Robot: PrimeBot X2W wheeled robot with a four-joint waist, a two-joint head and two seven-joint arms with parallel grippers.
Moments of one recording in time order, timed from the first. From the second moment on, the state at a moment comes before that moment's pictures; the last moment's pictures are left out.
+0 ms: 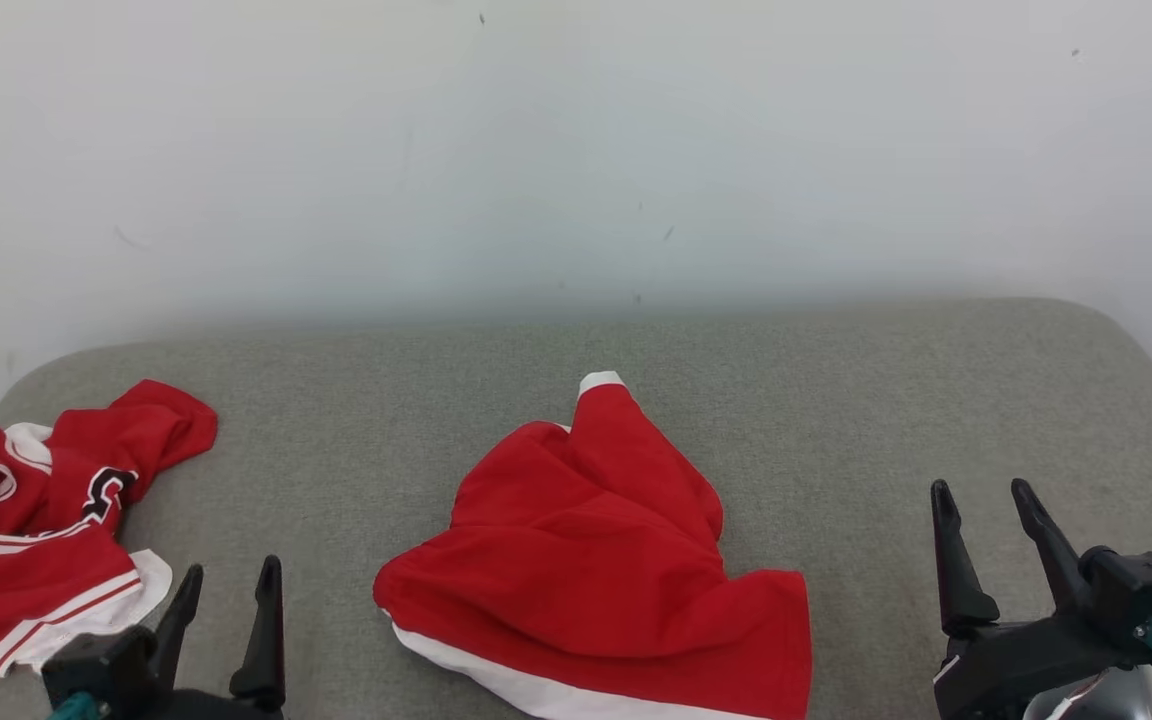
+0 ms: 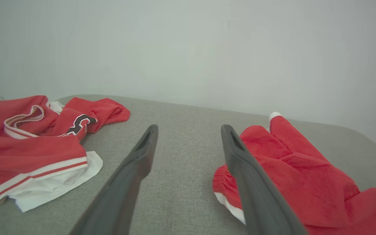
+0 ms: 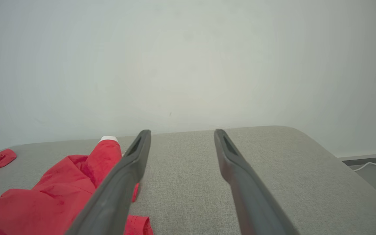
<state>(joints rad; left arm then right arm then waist) -0.05 0.27 -0.29 0.14 -0.43 0.12 -0.08 0.06 -0.12 0.03 -0.05 0.28 -0.10 -0.01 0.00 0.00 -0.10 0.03</state>
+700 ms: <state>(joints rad) 0.13 0.25 -0.26 -0.07 -0.32 0.12 -0.05 0.10 -0.12 0.00 -0.02 0.28 -0.11 -0.03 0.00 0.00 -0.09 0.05</state>
